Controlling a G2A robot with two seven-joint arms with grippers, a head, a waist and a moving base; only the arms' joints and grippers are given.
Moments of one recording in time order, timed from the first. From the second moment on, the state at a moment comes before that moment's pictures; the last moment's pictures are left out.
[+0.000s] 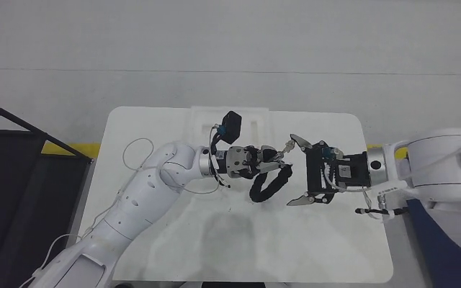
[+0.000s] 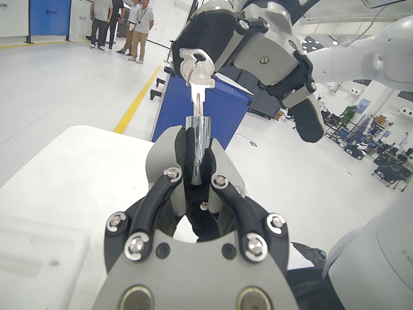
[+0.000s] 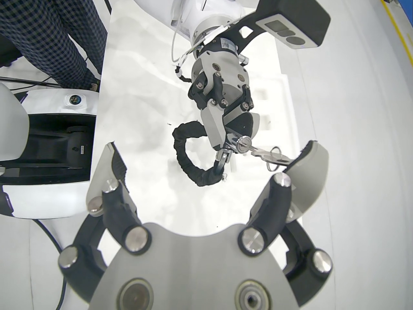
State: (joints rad) left arm 0.73 -1.20 -0.81 -1.35 0.43 -1.01 -0.27; right arm -0.64 -0.58 0.99 -2.06 -0.32 -0.80 0.84
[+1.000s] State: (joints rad) left arm 0.73 -1.17 -0.82 -1.41 0.38 -1.01 -0.42; right arm -0.62 -0.60 1.01 -1.97 -0.52 -0.90 0.72
